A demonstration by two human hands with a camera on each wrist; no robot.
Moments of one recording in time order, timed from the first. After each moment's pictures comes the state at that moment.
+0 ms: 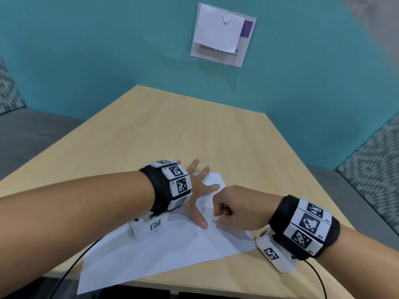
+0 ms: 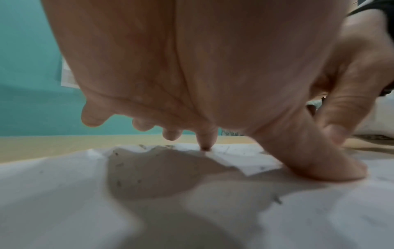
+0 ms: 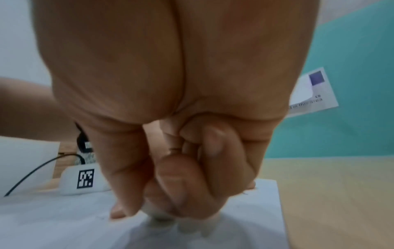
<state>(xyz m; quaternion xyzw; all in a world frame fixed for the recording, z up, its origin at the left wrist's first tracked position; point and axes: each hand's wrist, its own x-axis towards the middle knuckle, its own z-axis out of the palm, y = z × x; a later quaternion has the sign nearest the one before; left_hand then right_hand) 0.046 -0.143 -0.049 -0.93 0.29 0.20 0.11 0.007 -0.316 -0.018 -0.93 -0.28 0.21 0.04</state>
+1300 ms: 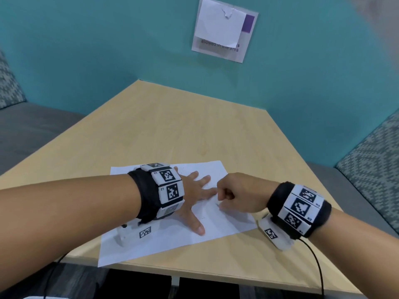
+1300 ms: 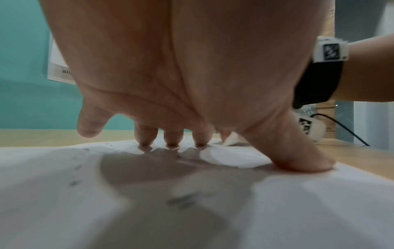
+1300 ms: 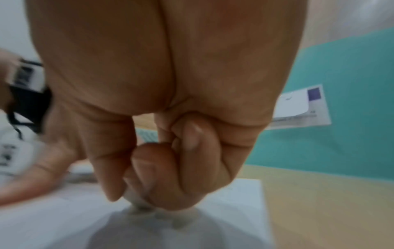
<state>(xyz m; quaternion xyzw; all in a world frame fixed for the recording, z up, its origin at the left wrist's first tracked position) 0.014 -0.135 -0.049 -0.92 0.31 0.23 0.09 0.016 -0.319 -0.017 -0.94 -0.28 0.19 0.03</state>
